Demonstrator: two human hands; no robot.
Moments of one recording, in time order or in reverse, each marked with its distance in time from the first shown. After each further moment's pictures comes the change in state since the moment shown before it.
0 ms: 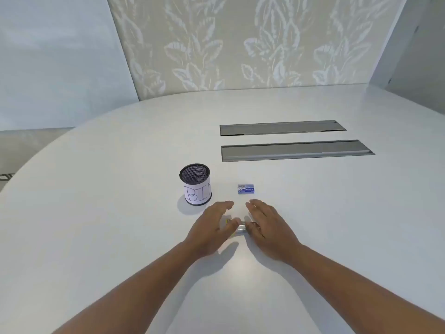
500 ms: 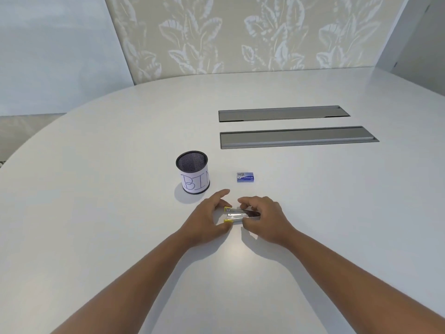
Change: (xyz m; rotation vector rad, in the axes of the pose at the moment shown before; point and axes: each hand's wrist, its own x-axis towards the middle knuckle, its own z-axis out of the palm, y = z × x) left_hand 0.006 -0.027 0.004 -0.127 -0.095 -0.029; right_hand 0.011 -0.002 -0.001 0.341 -0.063 0.192
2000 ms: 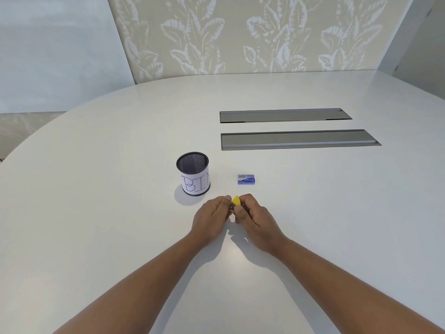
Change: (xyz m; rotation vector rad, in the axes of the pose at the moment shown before) left_hand 0.015 0.020 0.018 -0.110 0.213 -0.113; right_hand 0.004 -0.006 0.027 0.269 0.037 -0.137
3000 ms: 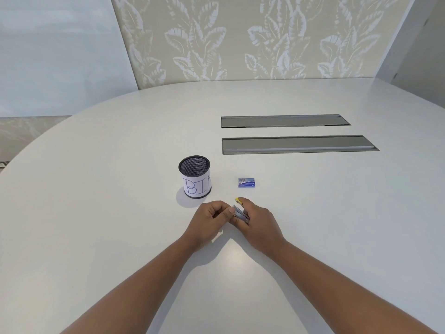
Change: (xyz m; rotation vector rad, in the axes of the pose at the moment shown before) left_hand -0.010 -0.005 -0.015 -0.324 -0.122 0.063; right_hand 0.002 -0.004 0.001 -0.337 0.099 0.045
